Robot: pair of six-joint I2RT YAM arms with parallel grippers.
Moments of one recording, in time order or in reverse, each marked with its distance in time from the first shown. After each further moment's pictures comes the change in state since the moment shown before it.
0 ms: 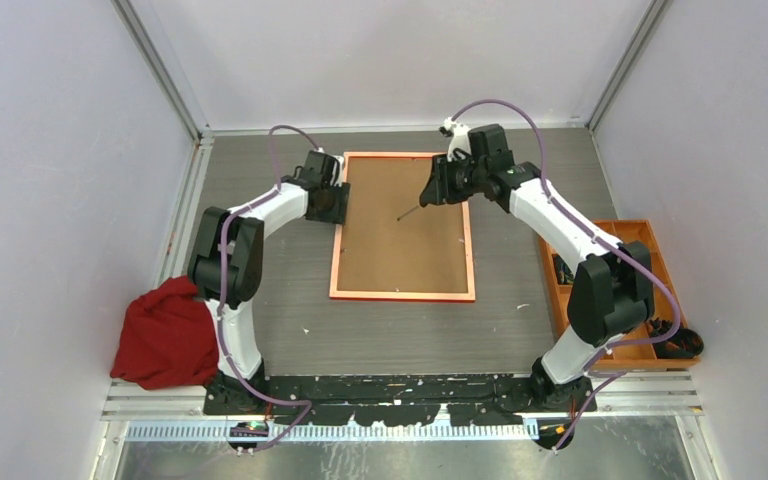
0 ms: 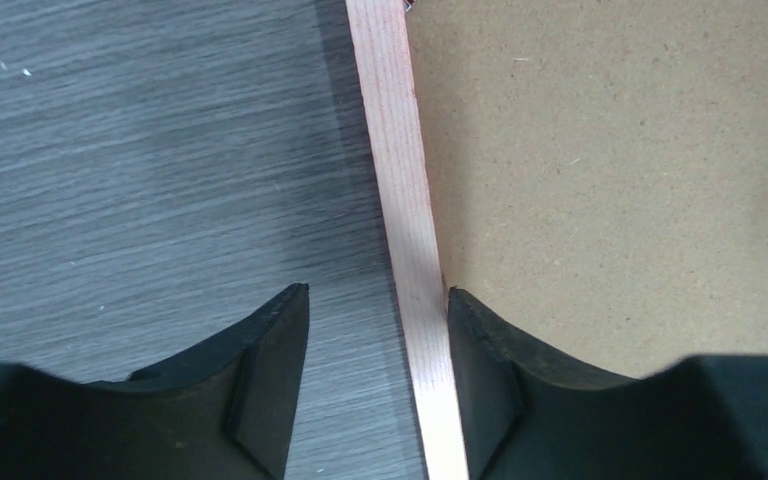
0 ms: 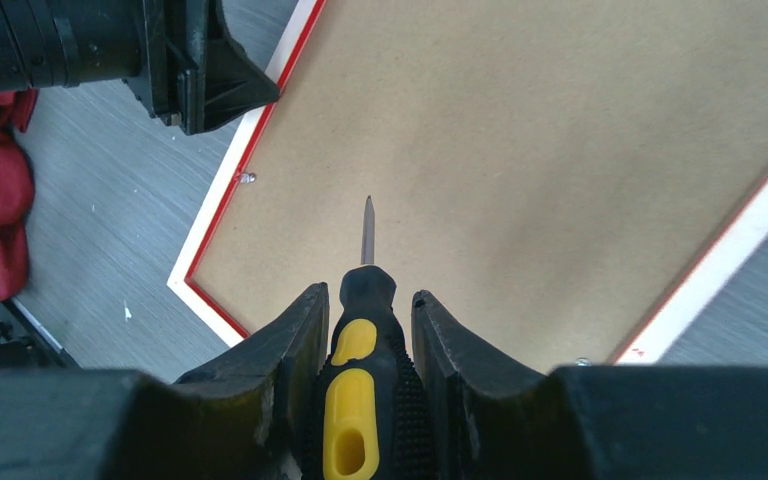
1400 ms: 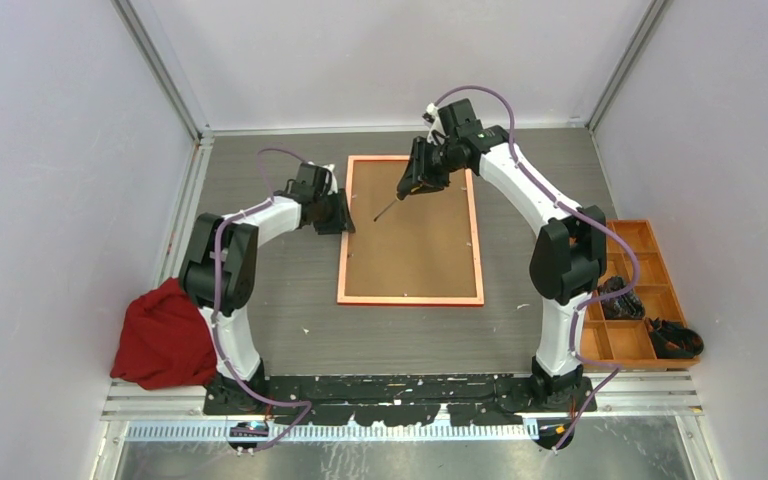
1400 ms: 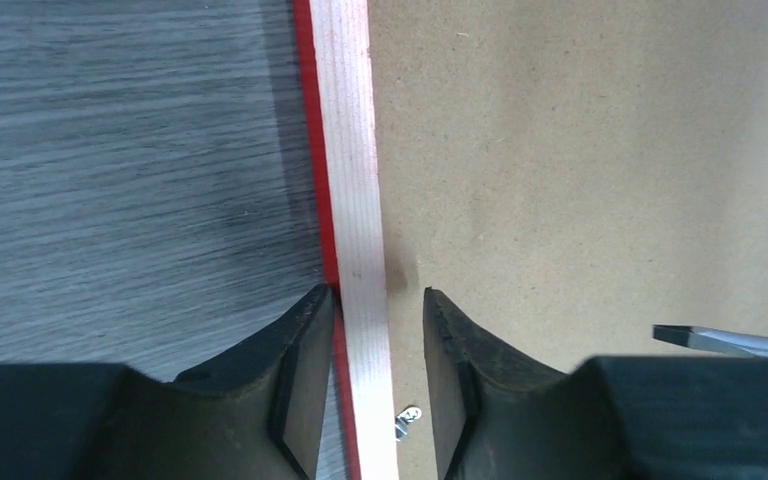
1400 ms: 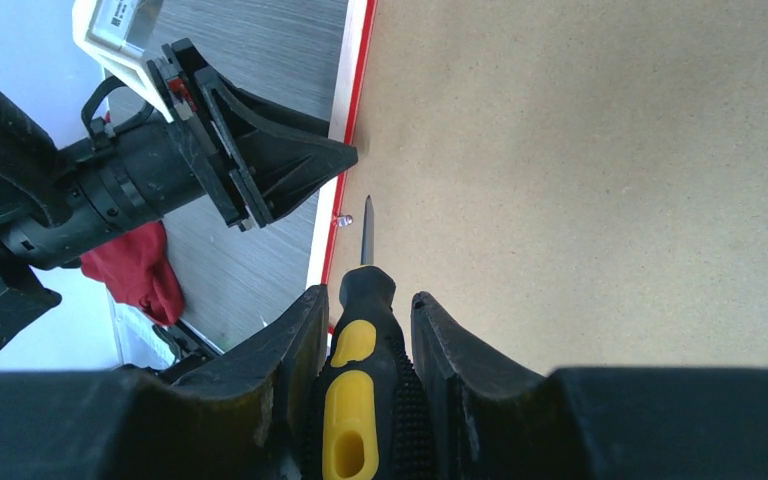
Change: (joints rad) left arm 0.014 -0.067 -0.167 0.151 0.233 -0.259; right arm 0.023 0.325 0.485 -0.353 -0.045 0.277
